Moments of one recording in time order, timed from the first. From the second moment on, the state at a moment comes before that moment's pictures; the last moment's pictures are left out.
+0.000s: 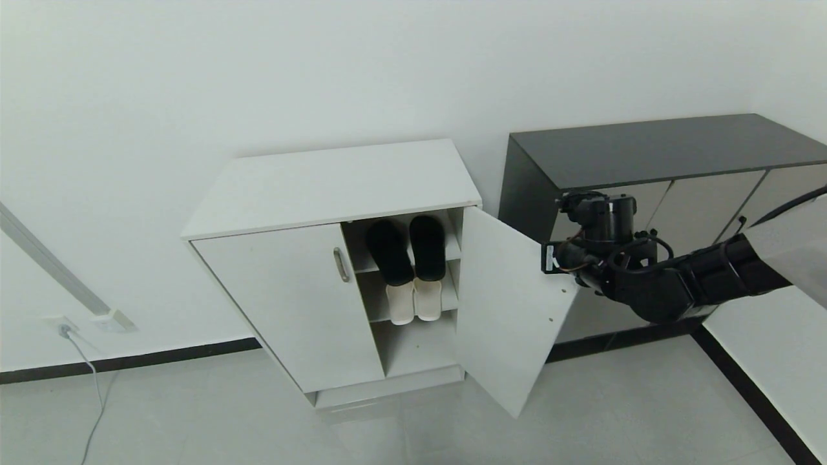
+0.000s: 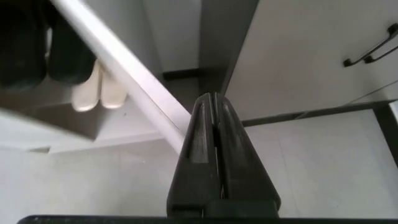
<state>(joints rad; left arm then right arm) -0.01 0.00 0.00 0.00 -0.02 0.01 0.43 2.10 -1.26 -0.54 -0.34 0.10</state>
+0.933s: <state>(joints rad) -0.01 0.00 0.00 0.00 -0.02 0.01 0.66 1.91 -1.03 -0.55 -0.34 0.13</state>
